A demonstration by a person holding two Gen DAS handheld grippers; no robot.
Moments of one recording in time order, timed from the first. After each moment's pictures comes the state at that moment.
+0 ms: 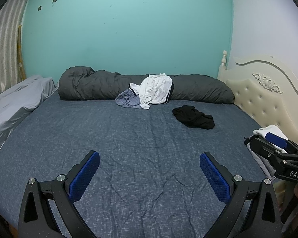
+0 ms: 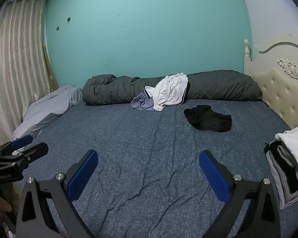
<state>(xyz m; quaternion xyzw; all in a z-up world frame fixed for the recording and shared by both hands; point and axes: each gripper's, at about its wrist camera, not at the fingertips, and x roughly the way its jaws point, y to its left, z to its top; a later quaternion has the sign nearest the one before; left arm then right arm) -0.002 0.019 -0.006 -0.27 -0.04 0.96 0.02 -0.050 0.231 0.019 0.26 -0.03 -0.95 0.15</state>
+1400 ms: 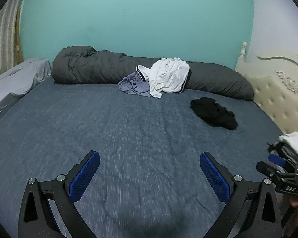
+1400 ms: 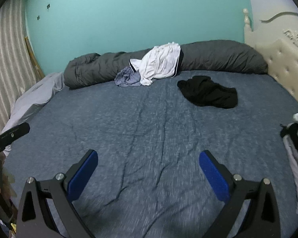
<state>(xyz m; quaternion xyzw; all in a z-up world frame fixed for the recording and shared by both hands) -0.199 -0.001 -0.107 -0.31 -0.06 0.95 0.00 -0.204 0.249 -0.101 0.35 -0.05 -0.93 0.12</state>
